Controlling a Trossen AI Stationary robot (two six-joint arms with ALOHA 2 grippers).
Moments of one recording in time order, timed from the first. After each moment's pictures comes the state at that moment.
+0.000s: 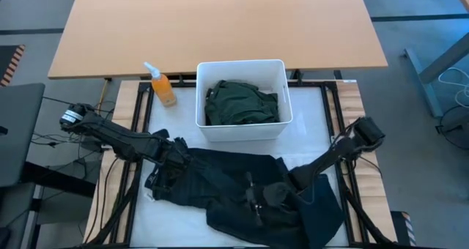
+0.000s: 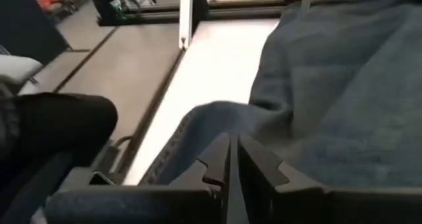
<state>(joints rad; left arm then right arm) -0.31 1.31 0.94 -1.17 -0.30 -0.76 0.51 1.79 1.03 0.36 0.25 0.27</state>
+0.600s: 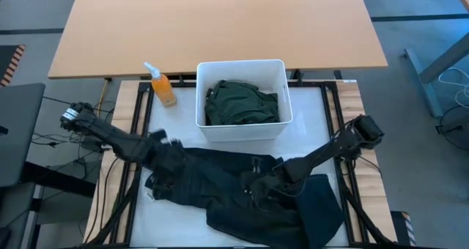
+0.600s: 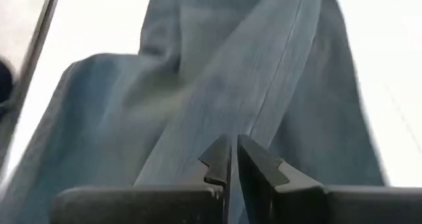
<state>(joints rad) -0.47 1.30 1.11 -1.27 -0.33 -0.77 0.45 1.75 1.26 -0.32 0.35 0.42</state>
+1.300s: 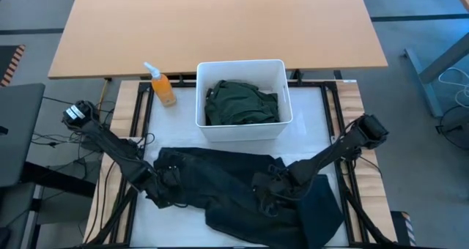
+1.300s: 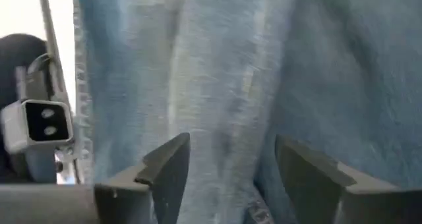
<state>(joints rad) -0.74 1.31 0.68 -0.67 -0.22 -0.96 0.49 1.72 1.24 -0.54 0.16 0.83</state>
